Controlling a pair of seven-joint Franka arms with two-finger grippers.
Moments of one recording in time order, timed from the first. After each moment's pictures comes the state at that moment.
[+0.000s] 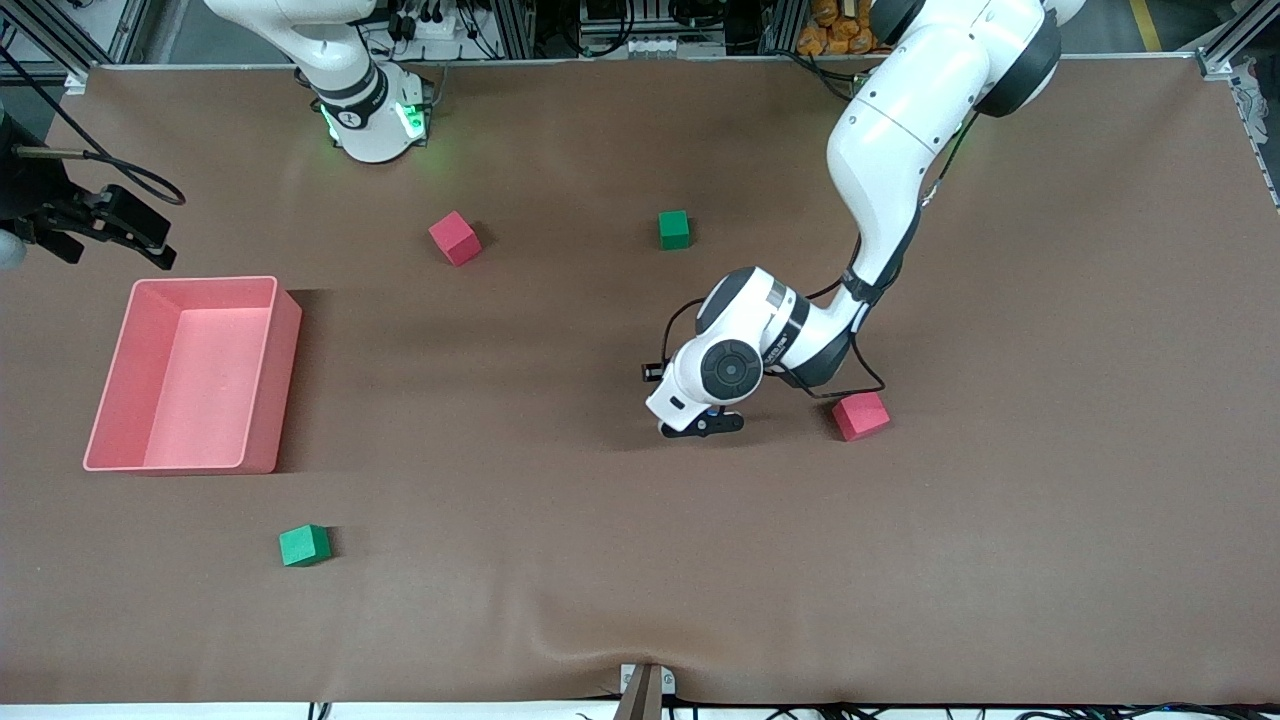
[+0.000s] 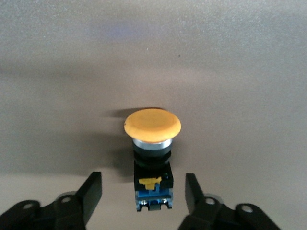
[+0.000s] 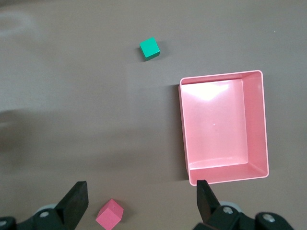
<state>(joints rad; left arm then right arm) -0.48 0.90 -0.24 -1.35 -0.14 2.06 -0.68 0.00 -0.04 0.05 -1.54 -0.02 1.56 0.13</state>
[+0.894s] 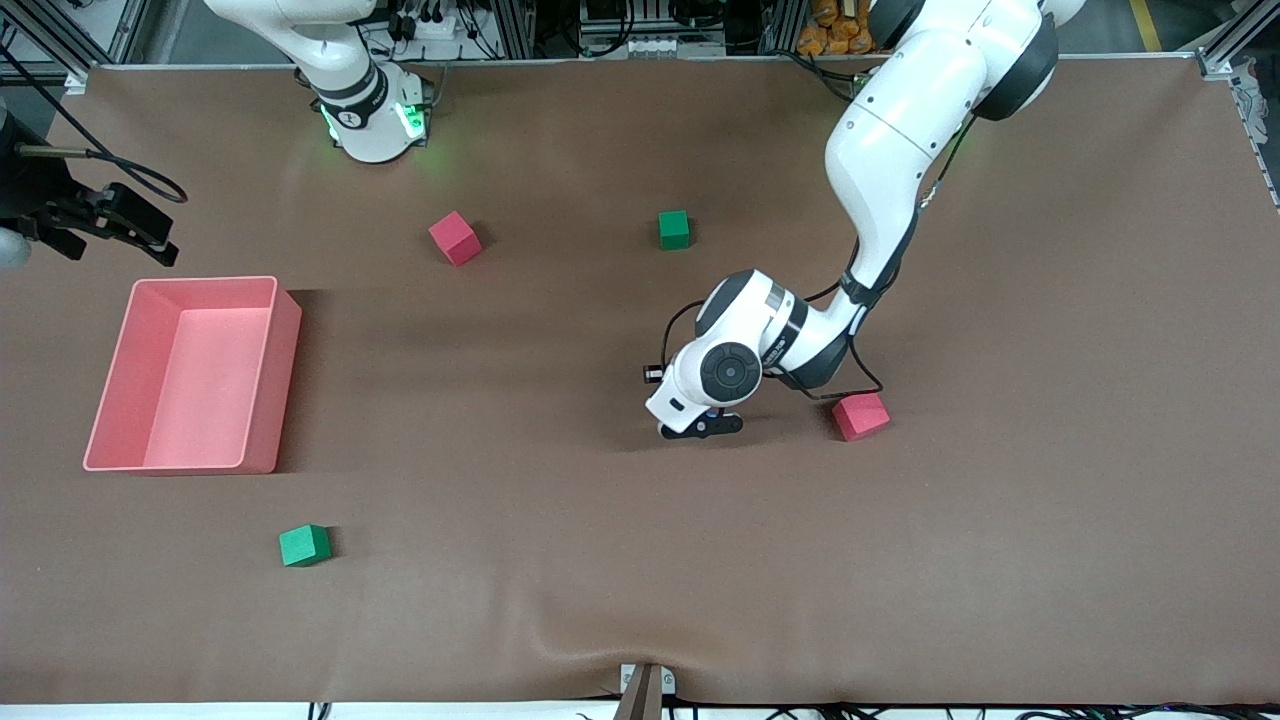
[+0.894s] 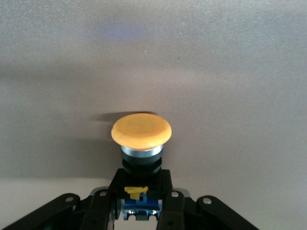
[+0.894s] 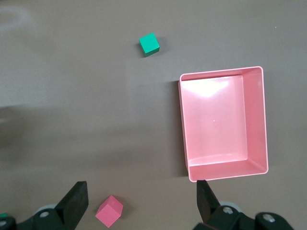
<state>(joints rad) -0.49 0.91 -0.24 -1.34 -0.14 2.07 -0.67 0.00 -0.04 0.05 -1.54 -0.02 1.54 0.13</state>
